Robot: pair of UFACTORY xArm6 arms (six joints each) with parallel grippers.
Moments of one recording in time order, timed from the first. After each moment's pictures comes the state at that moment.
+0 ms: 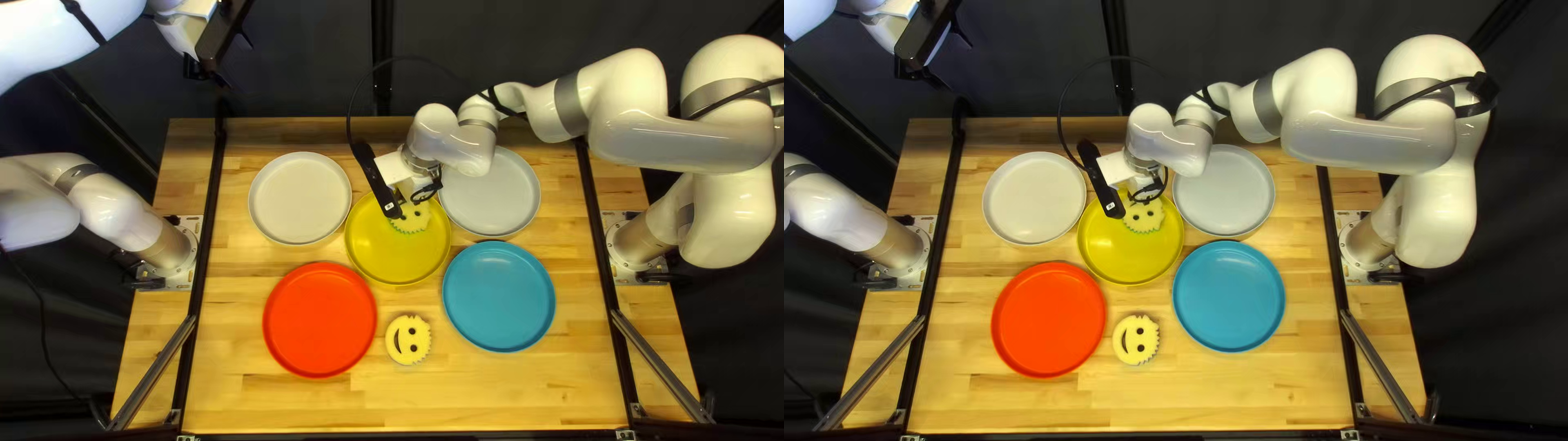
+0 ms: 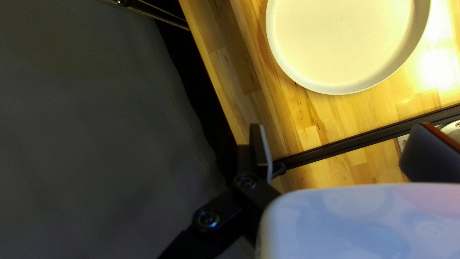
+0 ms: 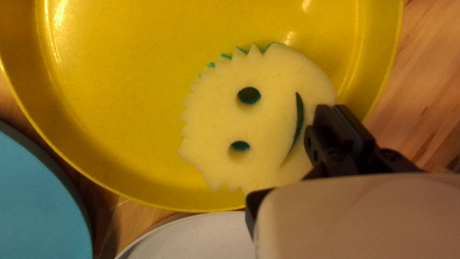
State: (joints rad) left arm 0.97 -0.67 -0.83 -0.21 1.34 1.42; right arm -0.17 0.35 -1.08 0.02 0.57 -0.65
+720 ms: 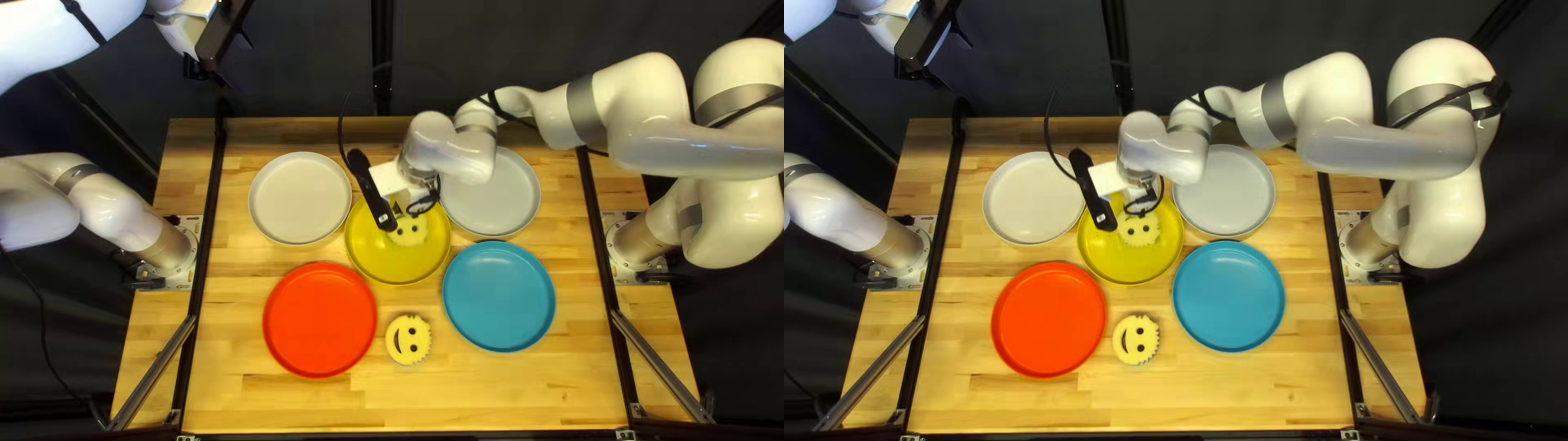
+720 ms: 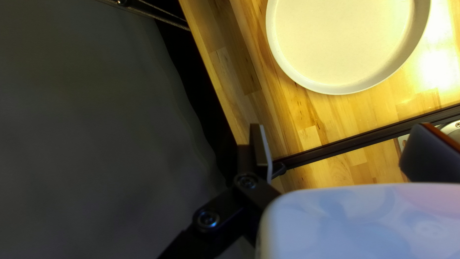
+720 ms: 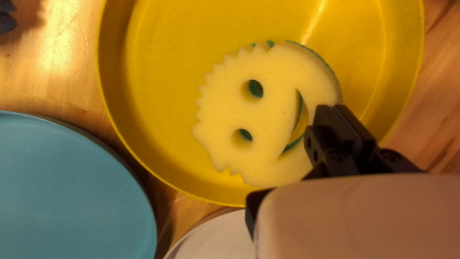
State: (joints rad) left arm 0.97 -0.67 -0.83 -0.21 1.34 1.42; right arm -0.31 0.34 -1.19 0.13 0.73 -0.73
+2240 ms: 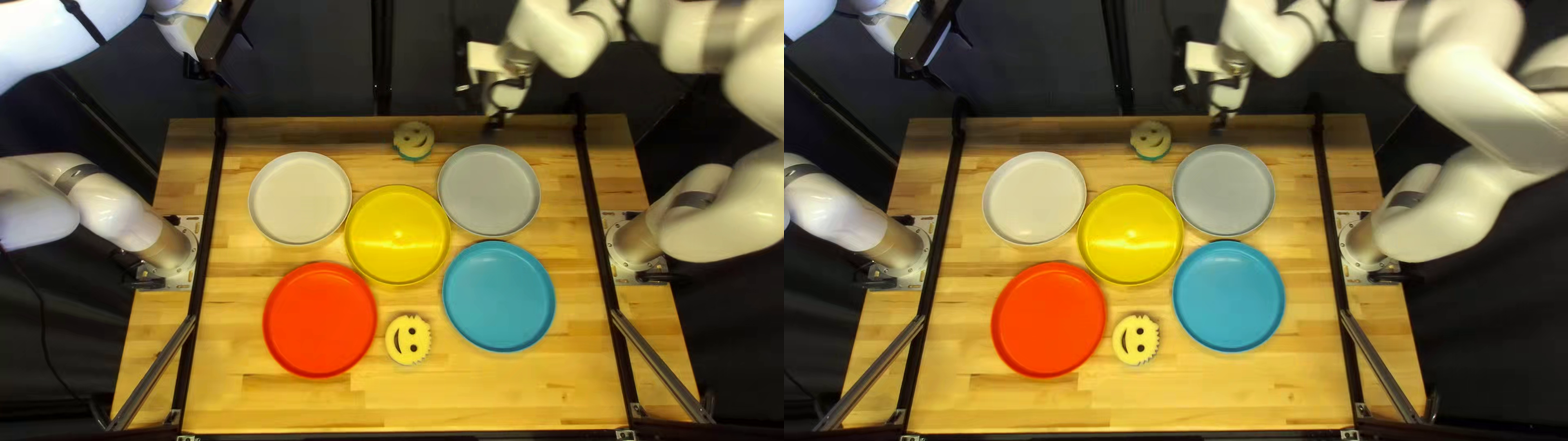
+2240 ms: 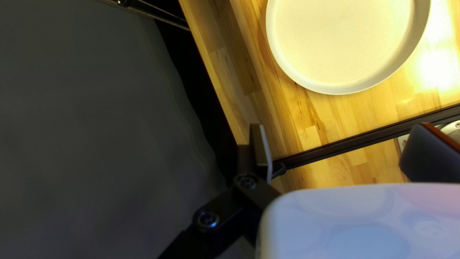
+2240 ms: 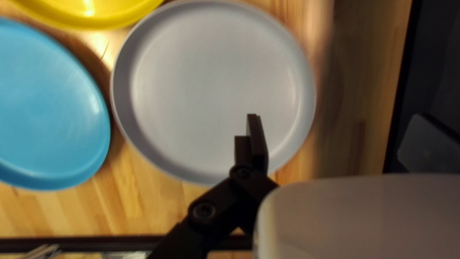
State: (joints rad) left arm 0.97 -0.67 -0.83 -0.21 1.34 1.42; right arm -0.79 -0.53 -0.65 0.14 1.16 -0.72
